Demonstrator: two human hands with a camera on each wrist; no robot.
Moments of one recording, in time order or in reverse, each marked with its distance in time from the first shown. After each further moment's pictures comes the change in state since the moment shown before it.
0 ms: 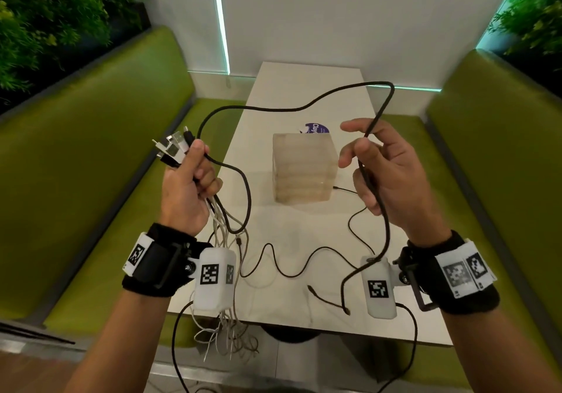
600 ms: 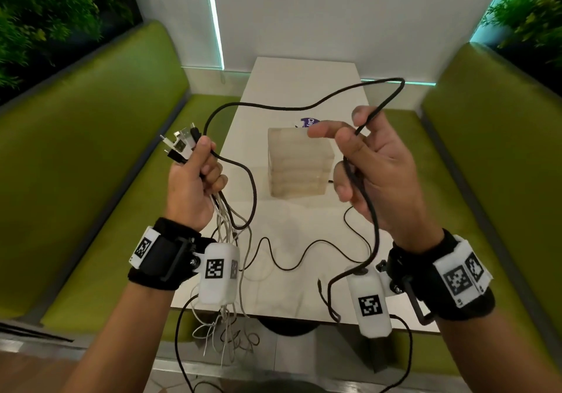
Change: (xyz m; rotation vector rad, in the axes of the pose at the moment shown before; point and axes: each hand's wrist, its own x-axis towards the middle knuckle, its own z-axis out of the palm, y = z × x) left_hand -0.003 -0.010 0.008 0.015 -0.026 -0.021; right_hand -0.014 -0.018 0.029 0.240 -0.033 0.038
